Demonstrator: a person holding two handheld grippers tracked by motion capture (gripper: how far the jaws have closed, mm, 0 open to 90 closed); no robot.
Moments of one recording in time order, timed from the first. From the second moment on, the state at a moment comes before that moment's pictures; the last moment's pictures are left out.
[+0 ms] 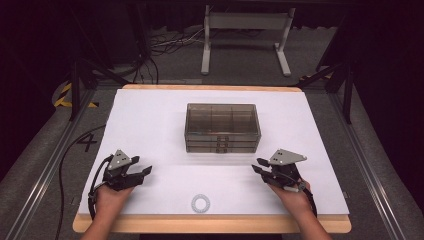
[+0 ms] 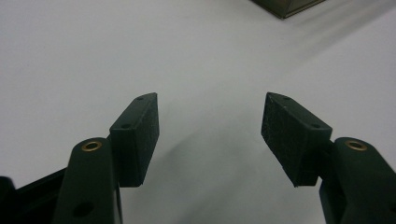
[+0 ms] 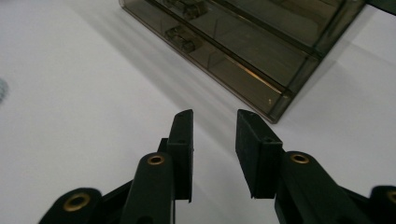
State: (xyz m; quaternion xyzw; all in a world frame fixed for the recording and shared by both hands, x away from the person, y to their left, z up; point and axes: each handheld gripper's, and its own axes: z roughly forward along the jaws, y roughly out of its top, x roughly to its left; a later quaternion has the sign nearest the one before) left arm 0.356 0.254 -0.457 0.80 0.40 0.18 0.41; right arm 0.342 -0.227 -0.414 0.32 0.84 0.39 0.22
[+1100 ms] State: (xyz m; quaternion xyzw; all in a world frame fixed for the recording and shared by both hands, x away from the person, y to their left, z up) left arm 0.360 0.251 -0.456 0.80 0.40 0.18 0.42; right arm 0.340 -0.153 -0.419 0.25 0.87 0.39 0.19
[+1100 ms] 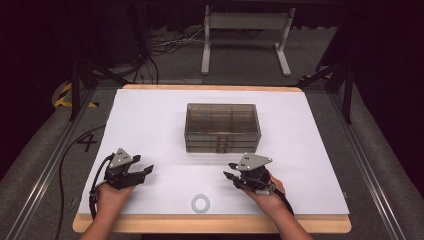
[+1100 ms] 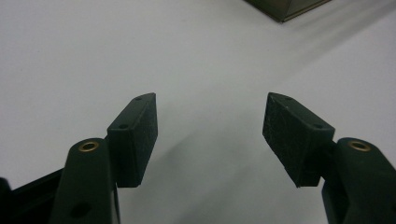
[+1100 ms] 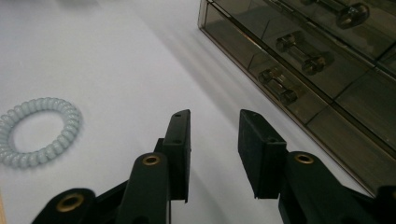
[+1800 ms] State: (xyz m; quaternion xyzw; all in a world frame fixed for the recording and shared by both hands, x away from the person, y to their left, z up) left arm 0.362 0.250 -0.456 0.80 0.40 0.18 0.42; right arm 0.340 -0.162 -0.430 0.22 0.86 0.35 0.28
